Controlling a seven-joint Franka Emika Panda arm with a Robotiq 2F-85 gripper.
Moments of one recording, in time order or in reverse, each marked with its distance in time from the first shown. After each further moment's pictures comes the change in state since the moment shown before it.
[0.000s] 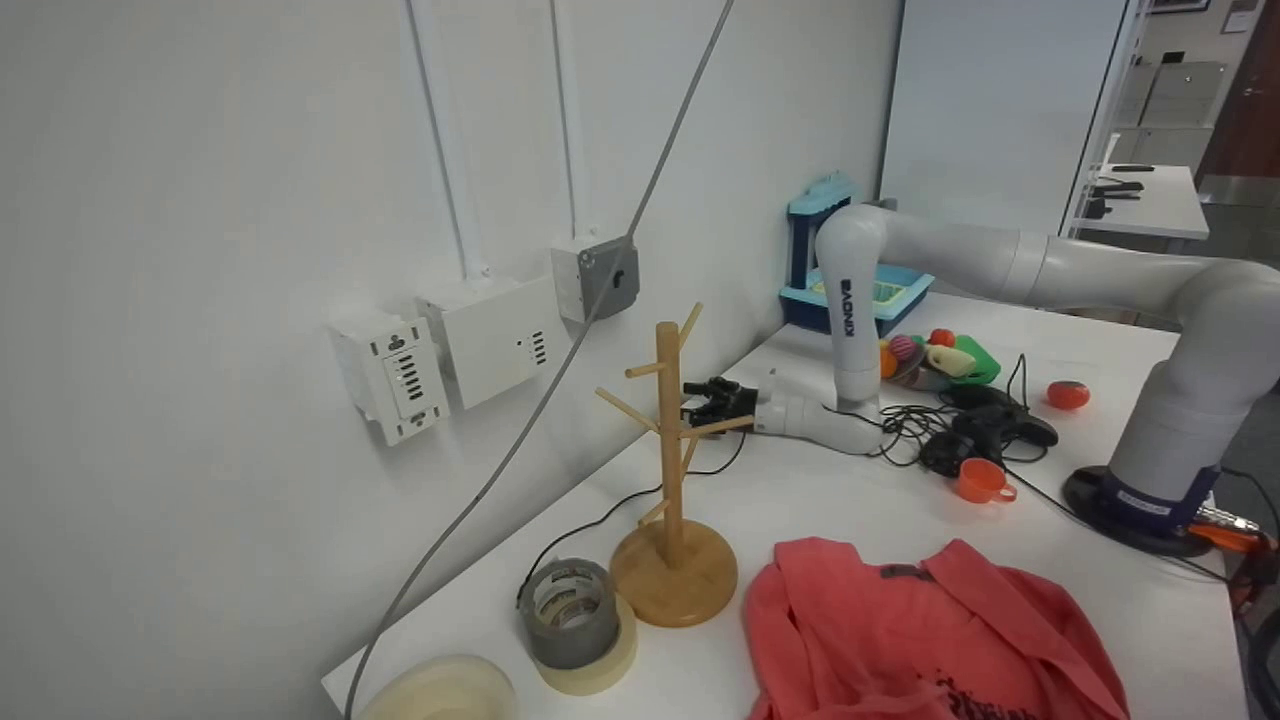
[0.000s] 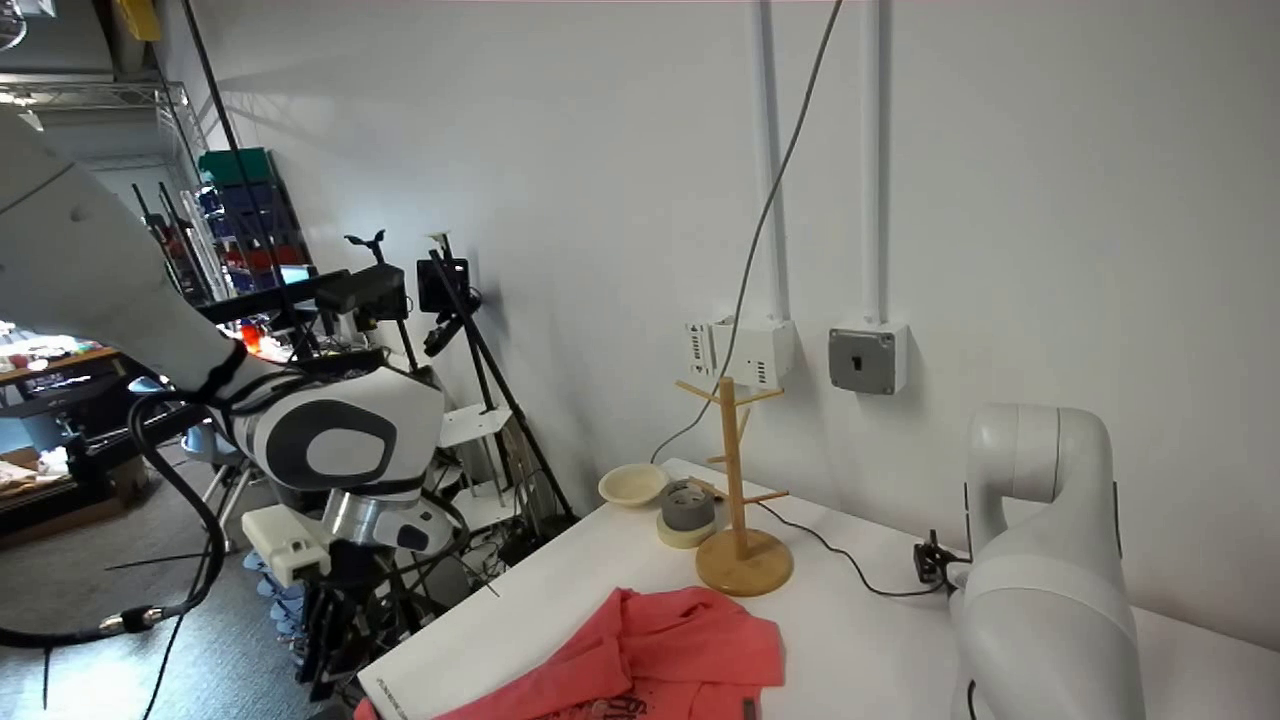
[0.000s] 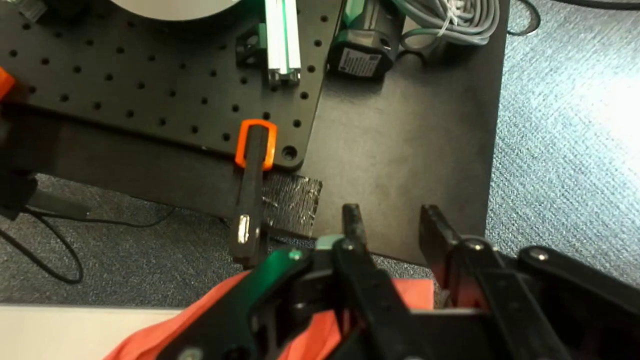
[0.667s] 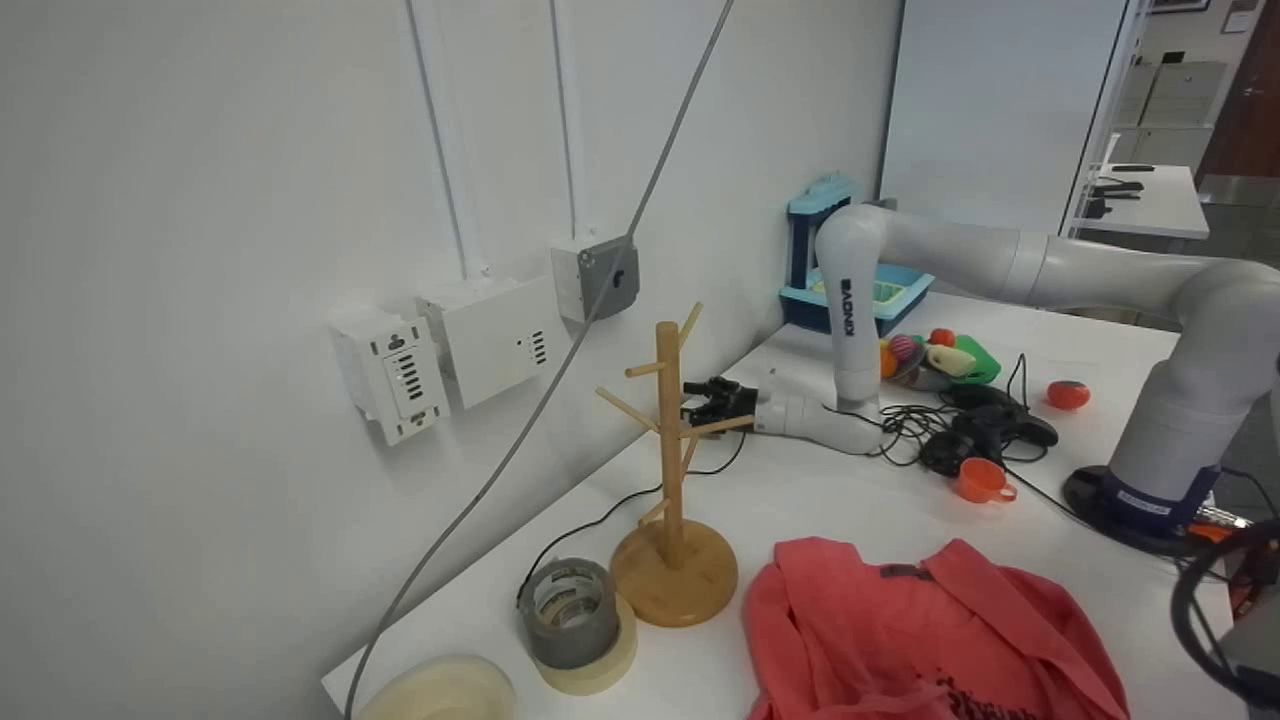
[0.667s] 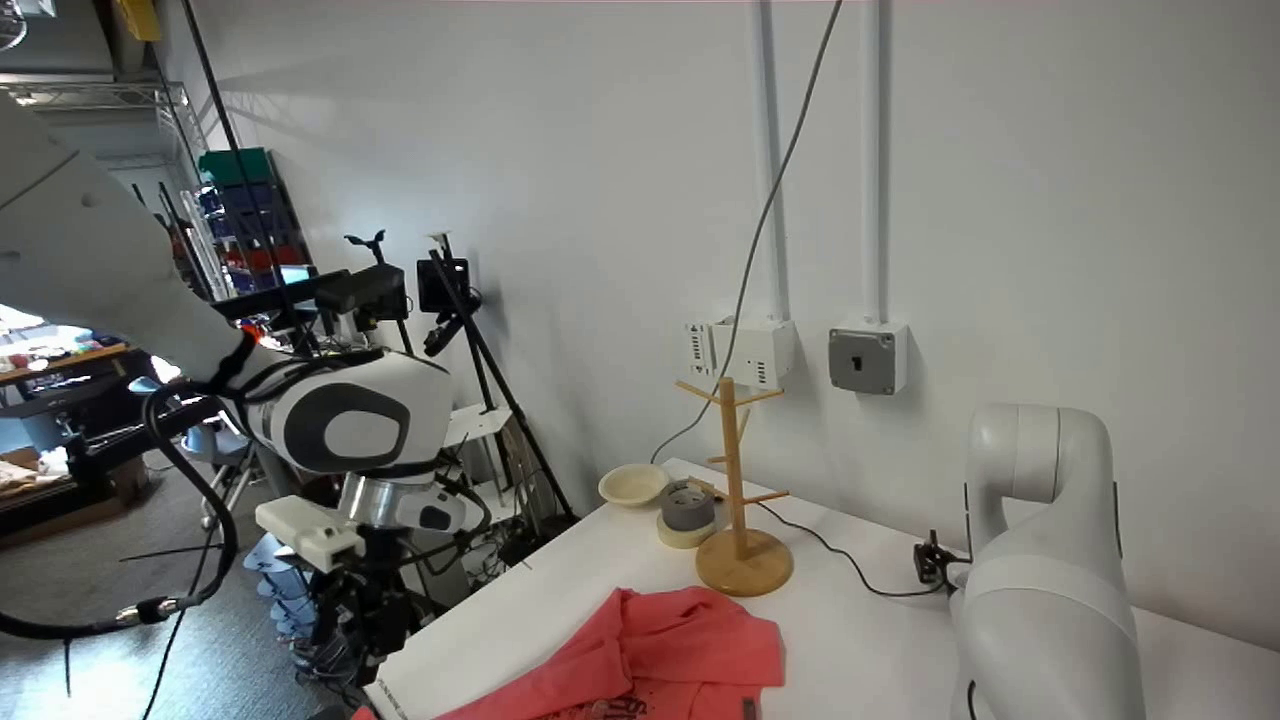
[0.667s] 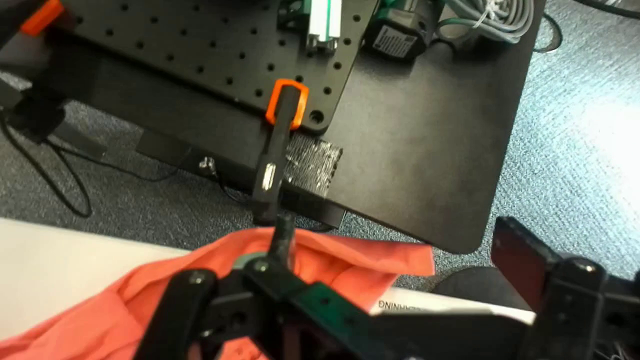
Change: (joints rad) arm -0.007 0.007 -0.025 0.051 -0.071 -0.017 -0.130
